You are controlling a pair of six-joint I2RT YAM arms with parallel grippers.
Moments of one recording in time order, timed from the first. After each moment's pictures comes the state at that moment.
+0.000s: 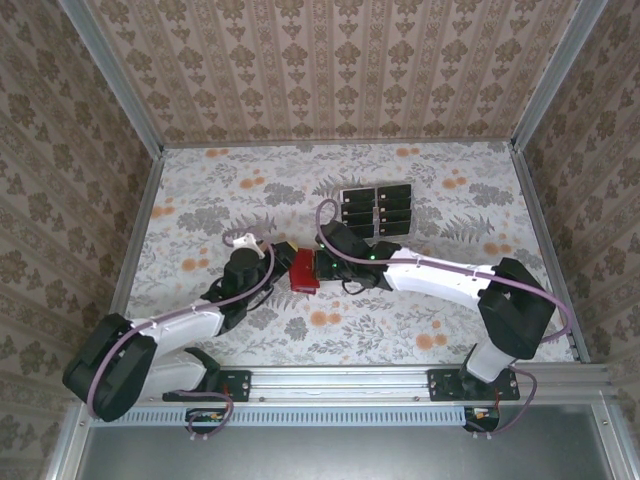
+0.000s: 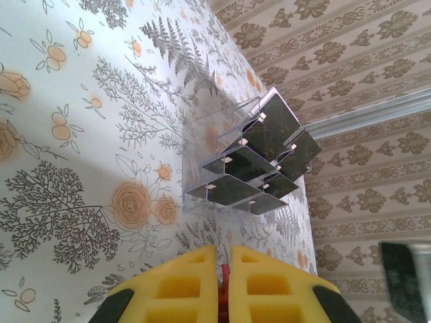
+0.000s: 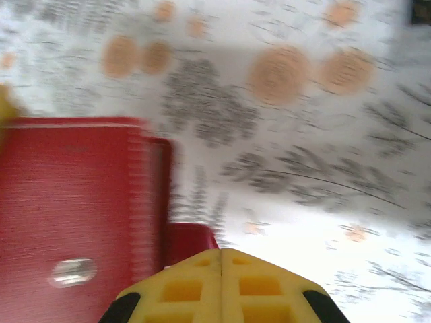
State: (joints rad) left arm -0.66 1.15 0.32 0.55 0.01 -1.11; right arm 0.86 1.61 1.03 -0.34 0.10 0.79
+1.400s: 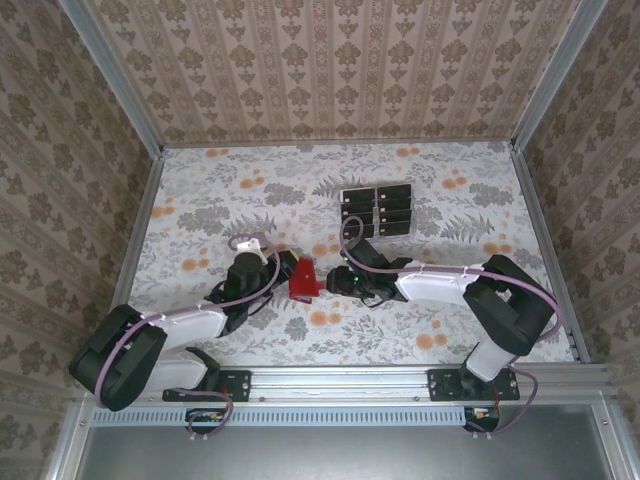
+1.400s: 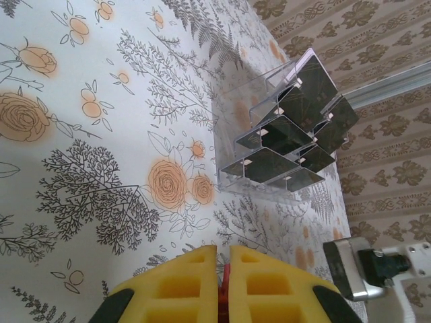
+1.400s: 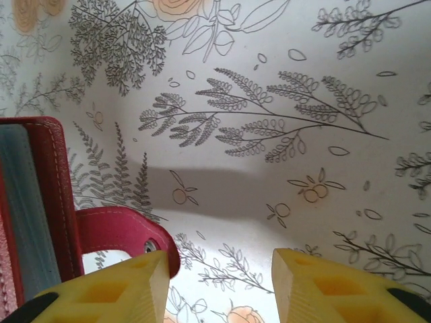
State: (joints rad) left arm -0.66 1.24 0.28 0.60 0.04 -1.03; right arm 0.78 1.64 0.79 -0.05 -0.13 0.91
